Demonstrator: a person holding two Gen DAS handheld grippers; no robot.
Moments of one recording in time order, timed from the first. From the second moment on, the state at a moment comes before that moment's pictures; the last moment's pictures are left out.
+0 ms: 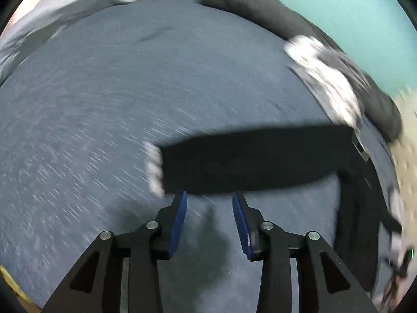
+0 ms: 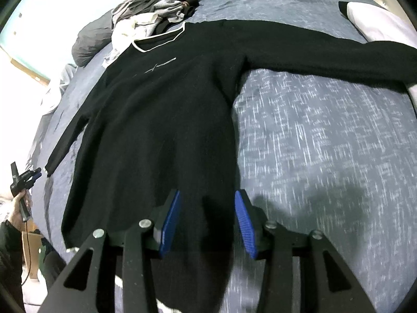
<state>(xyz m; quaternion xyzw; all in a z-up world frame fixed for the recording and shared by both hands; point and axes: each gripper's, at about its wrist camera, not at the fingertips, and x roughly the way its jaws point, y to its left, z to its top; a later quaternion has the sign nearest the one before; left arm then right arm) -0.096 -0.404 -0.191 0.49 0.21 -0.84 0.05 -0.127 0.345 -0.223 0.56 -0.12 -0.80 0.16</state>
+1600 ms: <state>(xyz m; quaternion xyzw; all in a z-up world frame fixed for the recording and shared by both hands) 0.012 -0.116 -0.199 0.61 0.12 -0.74 -0.24 -0.013 0.370 -0.195 0.58 -0.11 -0.78 0.23</state>
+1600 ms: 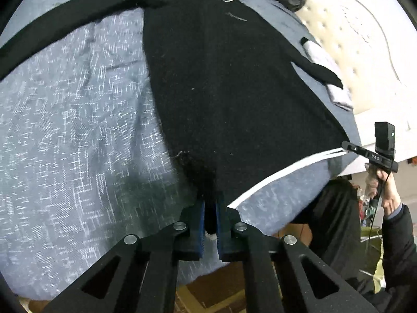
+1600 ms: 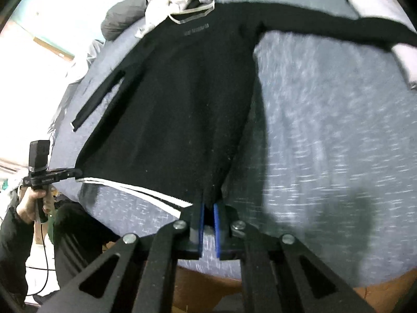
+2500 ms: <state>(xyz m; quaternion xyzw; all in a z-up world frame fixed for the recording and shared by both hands) 0.028 -0.093 -0.247 0.66 0.07 -0.71 -0.23 0.017 0.371 -0.243 0.63 -0.05 -0.75 0.20</state>
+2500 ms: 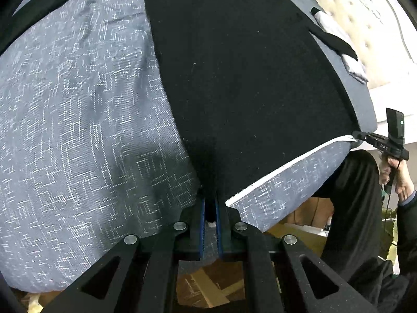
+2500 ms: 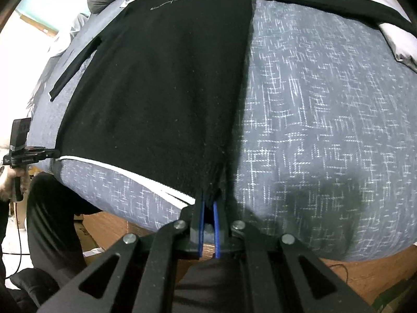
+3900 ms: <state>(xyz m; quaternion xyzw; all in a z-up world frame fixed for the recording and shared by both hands) -0.104 -0.094 -0.228 0.50 0.17 -0.84 -0.10 -0.182 0.661 -0.149 0.38 -0.31 -0.86 -0.09</state>
